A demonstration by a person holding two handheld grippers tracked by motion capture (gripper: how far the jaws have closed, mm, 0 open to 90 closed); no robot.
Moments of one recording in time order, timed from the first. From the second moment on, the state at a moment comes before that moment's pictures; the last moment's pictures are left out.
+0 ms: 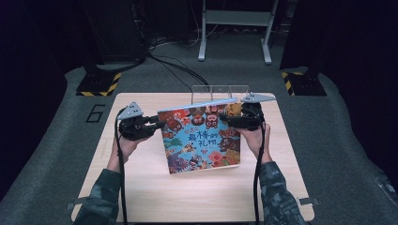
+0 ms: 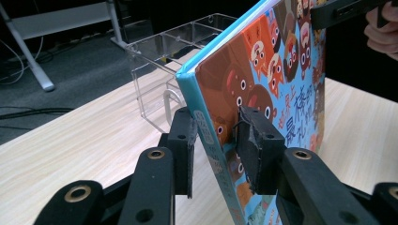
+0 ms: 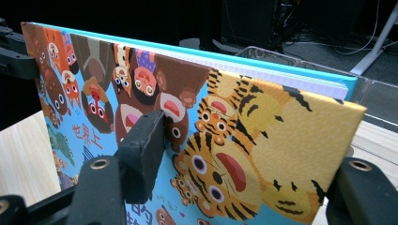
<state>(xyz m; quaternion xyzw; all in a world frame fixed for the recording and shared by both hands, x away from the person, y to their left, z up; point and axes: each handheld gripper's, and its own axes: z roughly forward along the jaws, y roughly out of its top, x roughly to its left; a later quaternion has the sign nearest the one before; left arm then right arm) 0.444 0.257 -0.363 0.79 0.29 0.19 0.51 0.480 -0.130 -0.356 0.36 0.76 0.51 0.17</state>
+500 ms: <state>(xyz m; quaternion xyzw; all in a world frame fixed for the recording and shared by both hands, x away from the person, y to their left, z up) 0.454 0.247 -0.364 0.79 0.30 0.18 0.50 0.481 -0.129 -0.356 0.36 0.76 0.51 0.17</state>
